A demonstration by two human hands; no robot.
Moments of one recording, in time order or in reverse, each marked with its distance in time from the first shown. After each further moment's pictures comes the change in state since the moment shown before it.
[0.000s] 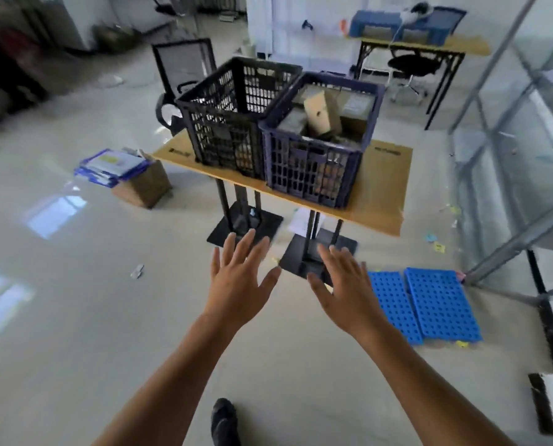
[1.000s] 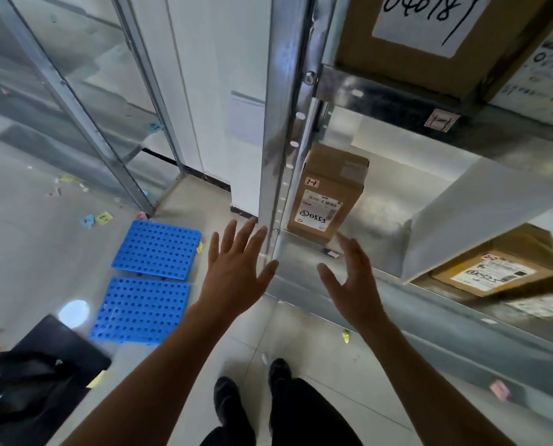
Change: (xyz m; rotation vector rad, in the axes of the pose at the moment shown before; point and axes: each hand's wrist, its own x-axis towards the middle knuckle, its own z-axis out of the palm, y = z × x) left_hand -0.052 0.557 0.254 -0.063 -0.631 1.463; right_hand -0.384 0.324 -0.097 0.207 1.039 1.279
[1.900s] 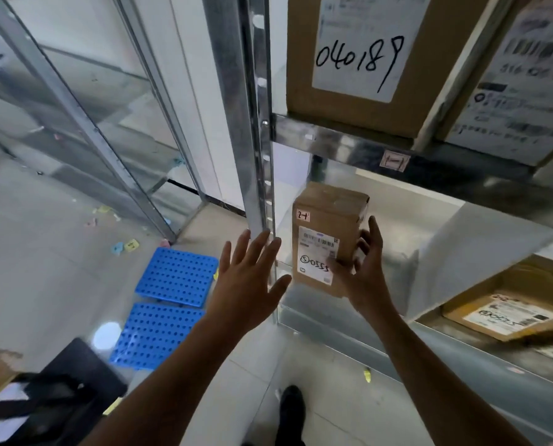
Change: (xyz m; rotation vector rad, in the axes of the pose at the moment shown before) left_hand 0.040 0.059 -0.023 0.135 0.021 0.001; right_hand 0.086 0.021 -0.033 0.549 0.072 0.021
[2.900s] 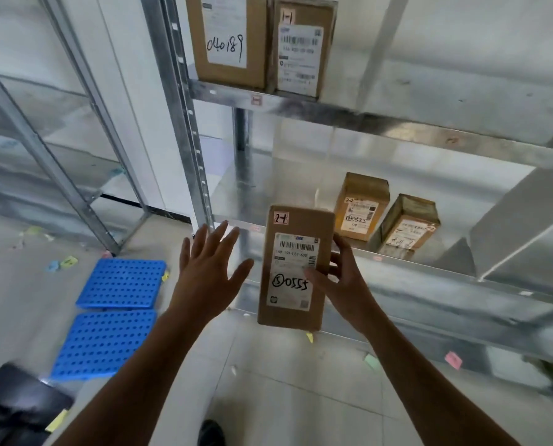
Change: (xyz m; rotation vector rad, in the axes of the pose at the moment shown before) left_hand -0.206 0.097 -0.012 -0.137 0.171 0.109; right_hand -0.279 -0.051 -0.132 0.026 -0.044 0.086
